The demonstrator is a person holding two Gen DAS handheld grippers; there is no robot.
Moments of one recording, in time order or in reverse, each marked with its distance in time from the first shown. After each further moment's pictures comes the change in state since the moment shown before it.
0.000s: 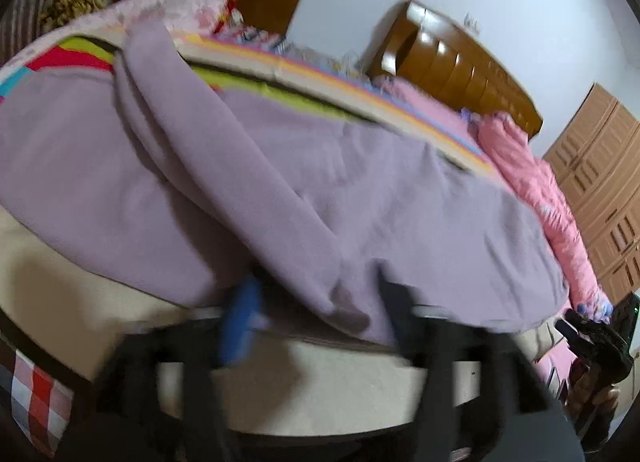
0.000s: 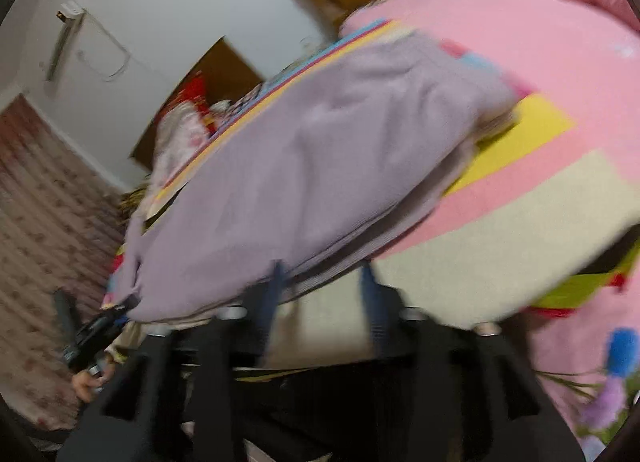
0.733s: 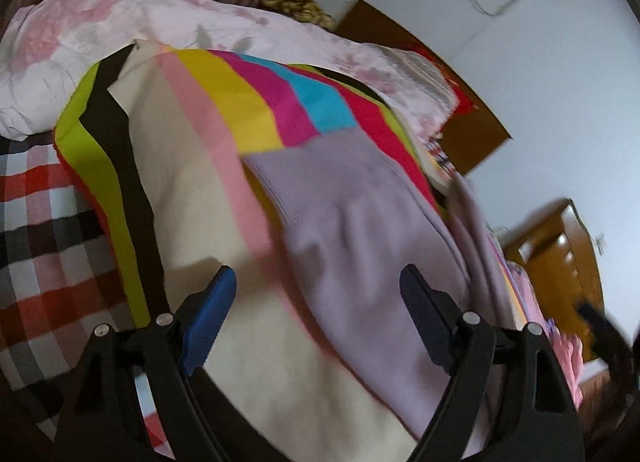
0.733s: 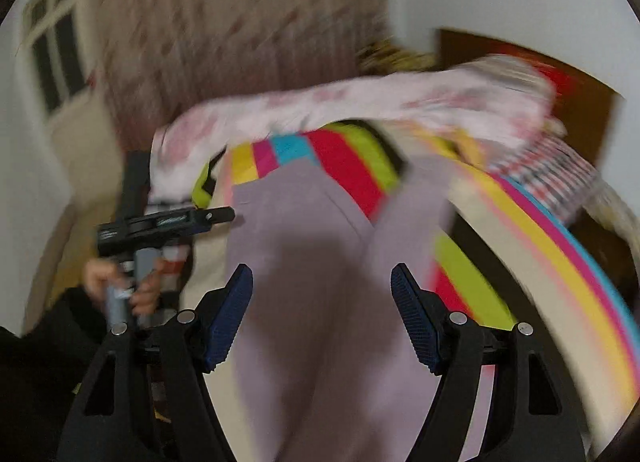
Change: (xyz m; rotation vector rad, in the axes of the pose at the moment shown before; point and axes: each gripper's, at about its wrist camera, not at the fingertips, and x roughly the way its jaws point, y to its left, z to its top) left arm -0.075 0.298 0.053 -0.643 -0.291 0.341; right arm 0.283 0.554 -0.056 -1.286 0.420 0.607
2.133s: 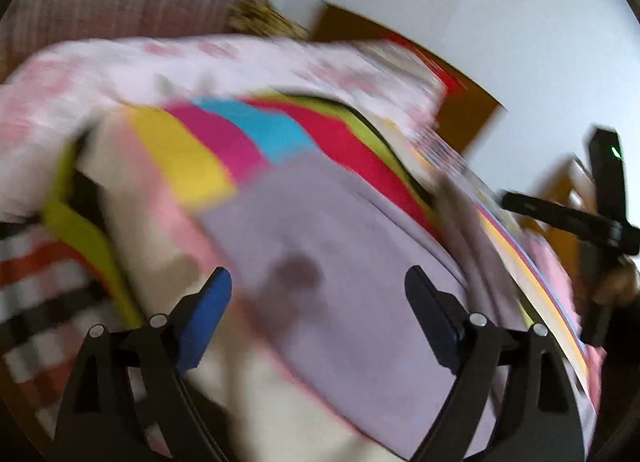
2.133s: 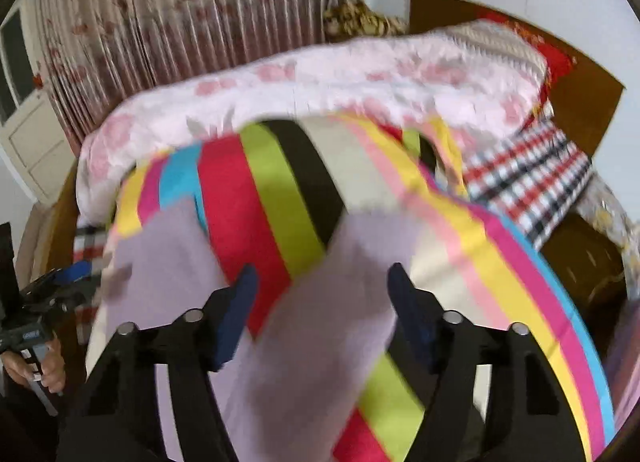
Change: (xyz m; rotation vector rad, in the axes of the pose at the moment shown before) left arm 0.002 -0.053 0.005 0.234 0.027 -0.008; right arm 0.073 -0.098 0.045 0.113 0.120 -0.114
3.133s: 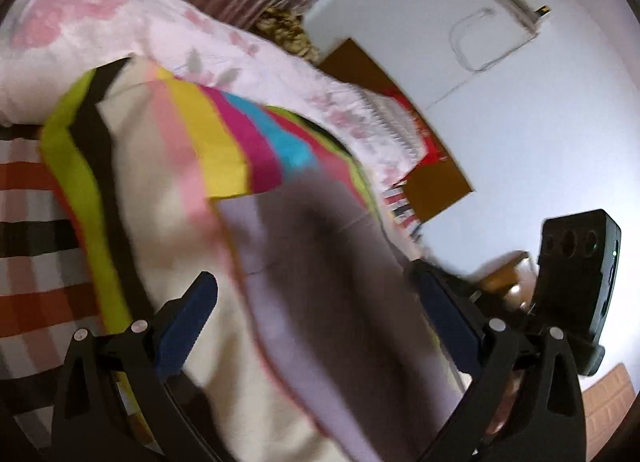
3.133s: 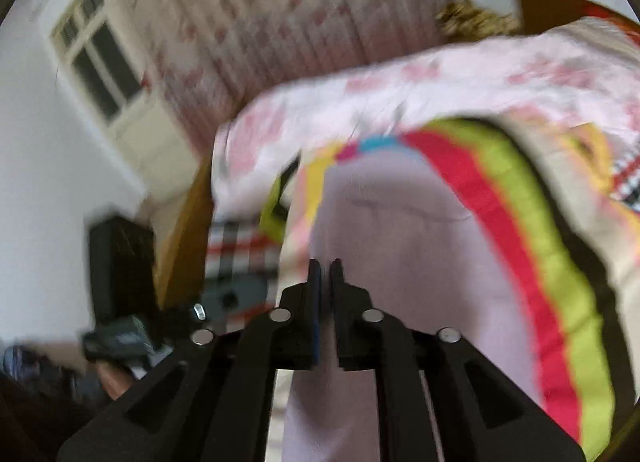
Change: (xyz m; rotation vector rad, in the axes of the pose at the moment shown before) left arm -0.037 0.068 -0.008 -0.356 -0.137 -0.137; right arm 0.026 0.149 0.012 -0.092 0.022 0.456
